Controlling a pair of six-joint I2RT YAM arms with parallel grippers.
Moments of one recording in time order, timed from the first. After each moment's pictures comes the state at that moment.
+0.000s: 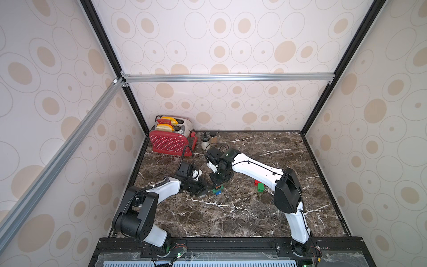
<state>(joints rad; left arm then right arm) -0.32 1.52 0.71 -0.29 0.68 -0.68 0.99 2.11 1.89 -1.12 -0.09 0.33</state>
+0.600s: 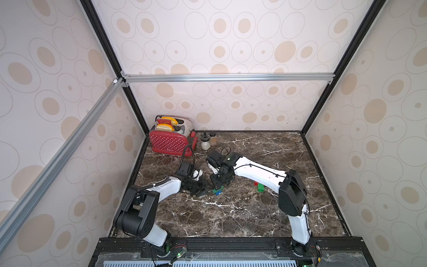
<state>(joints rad) -0.32 1.54 0.73 -0.30 0.70 -0.68 1.01 2.04 1.77 -1.02 -0.05 0.39</state>
